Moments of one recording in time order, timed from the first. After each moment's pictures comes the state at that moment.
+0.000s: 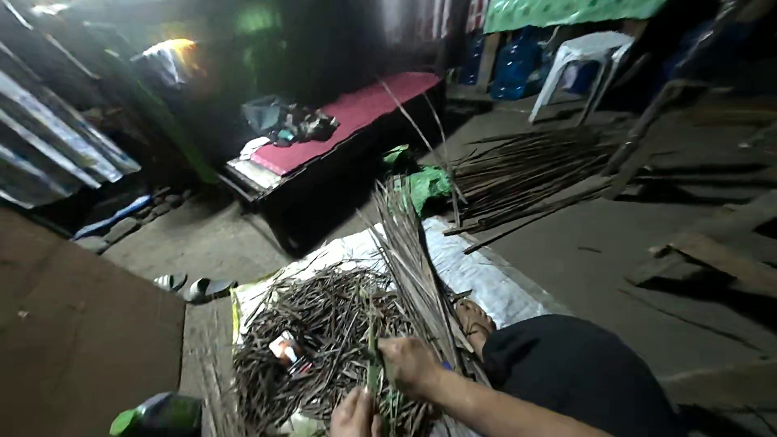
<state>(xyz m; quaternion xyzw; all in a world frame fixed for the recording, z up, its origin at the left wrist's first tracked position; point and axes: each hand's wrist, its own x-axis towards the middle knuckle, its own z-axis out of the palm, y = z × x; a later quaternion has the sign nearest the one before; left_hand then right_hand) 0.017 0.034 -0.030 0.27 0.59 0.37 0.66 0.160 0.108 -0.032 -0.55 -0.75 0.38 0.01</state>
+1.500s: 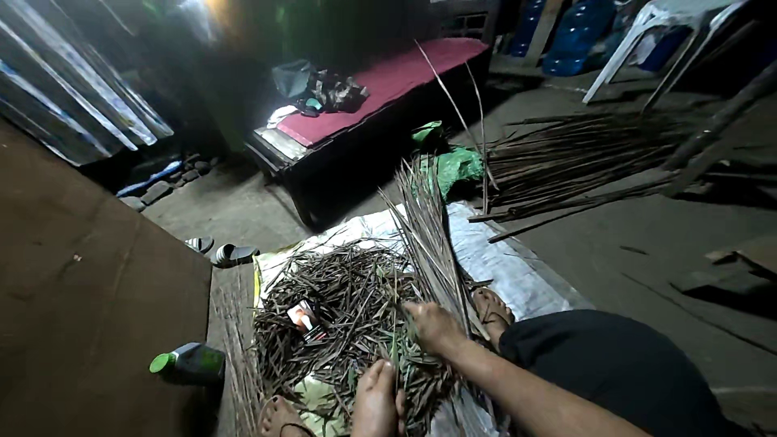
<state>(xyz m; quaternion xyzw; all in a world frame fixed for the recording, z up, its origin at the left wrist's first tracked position) 0.026 0.038 -0.028 0.23 0.61 0.35 0.68 0.164 0.133 -0.039 -0.62 -0.69 0.37 -0.06</state>
